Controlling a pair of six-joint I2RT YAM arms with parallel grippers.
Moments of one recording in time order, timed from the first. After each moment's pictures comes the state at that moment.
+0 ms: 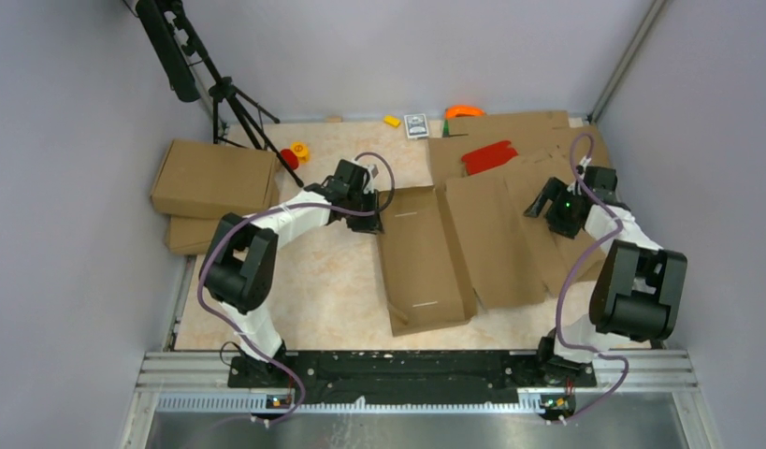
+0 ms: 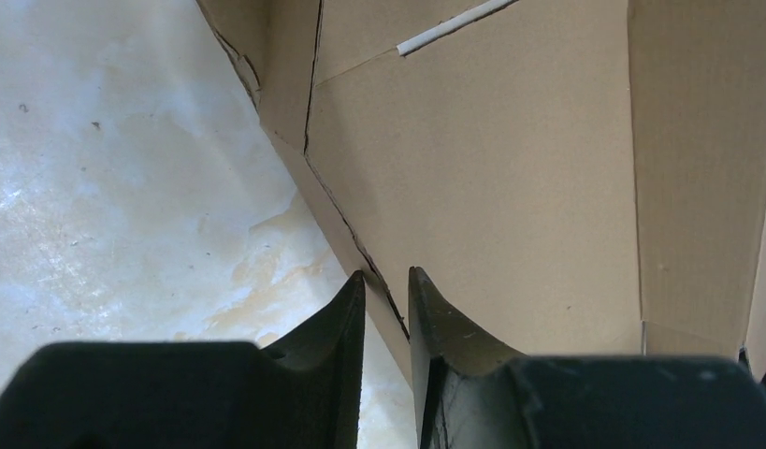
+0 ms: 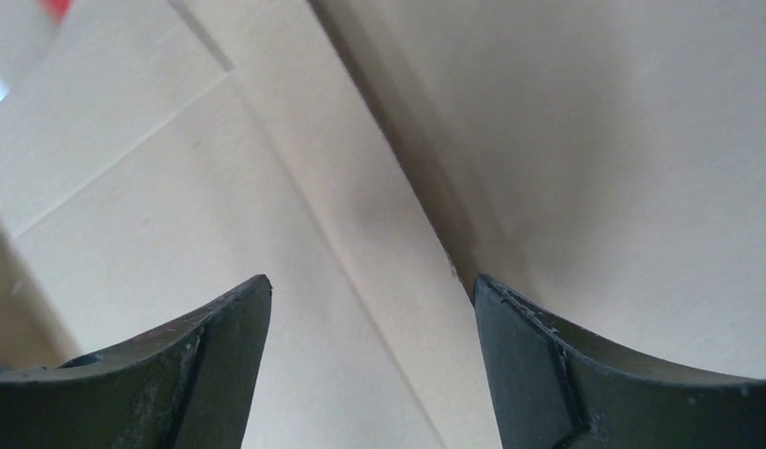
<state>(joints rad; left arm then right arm) -0.48 1.77 1.17 -0.35 0.25 -0.43 -0.25 1.56 0.93 -0.32 -0.24 0.32</state>
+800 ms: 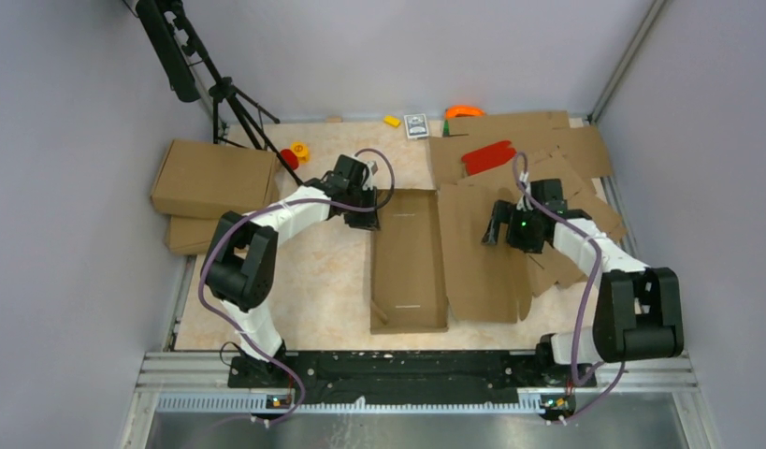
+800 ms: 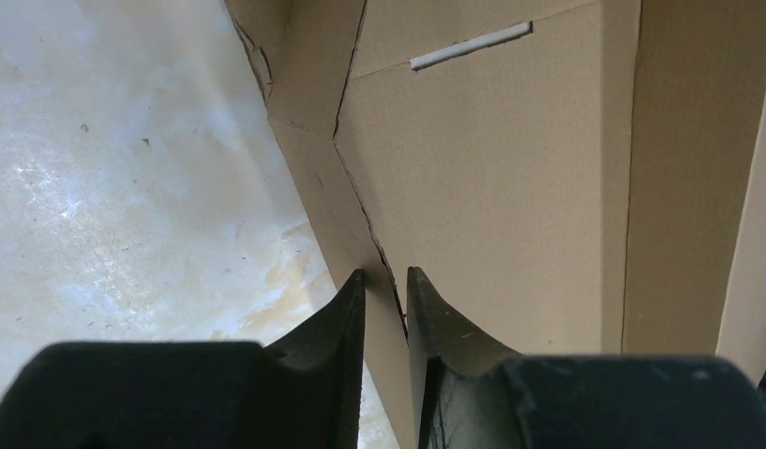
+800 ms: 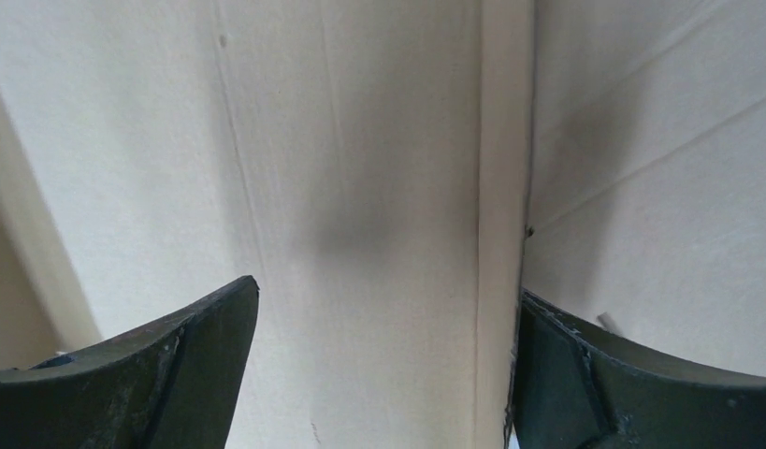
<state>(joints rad) -0.47 1.79 1.22 -0.41 0.22 -0.38 0.05 1.38 0.79 -0.42 -0.30 0.28</state>
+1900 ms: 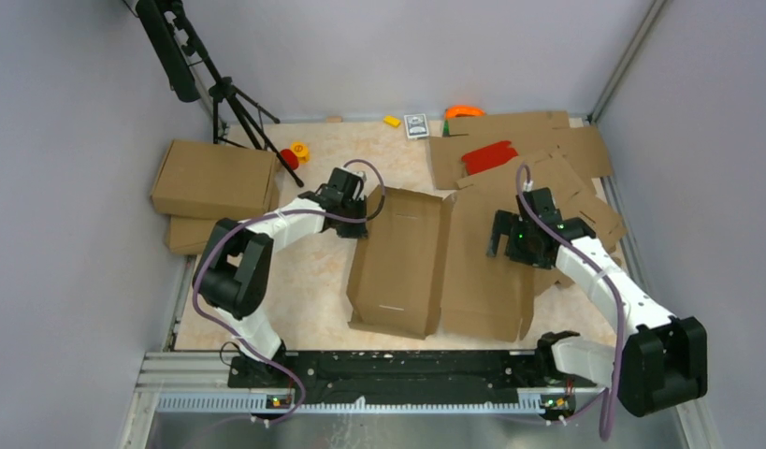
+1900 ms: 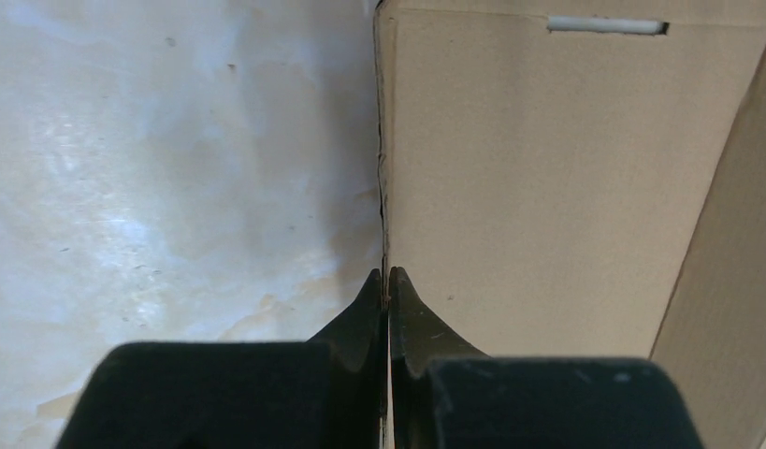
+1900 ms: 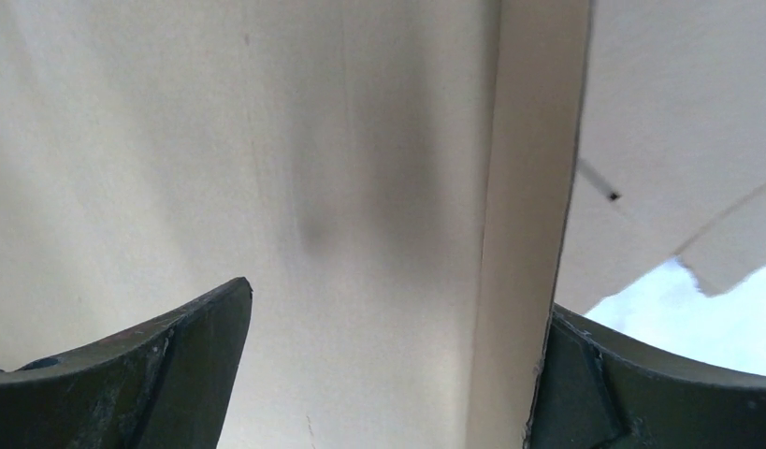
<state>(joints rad) -0.46 1.73 1.08 -0.35 0.12 -0.42 0.28 1.14 0.83 -0.76 0.12 0.48</state>
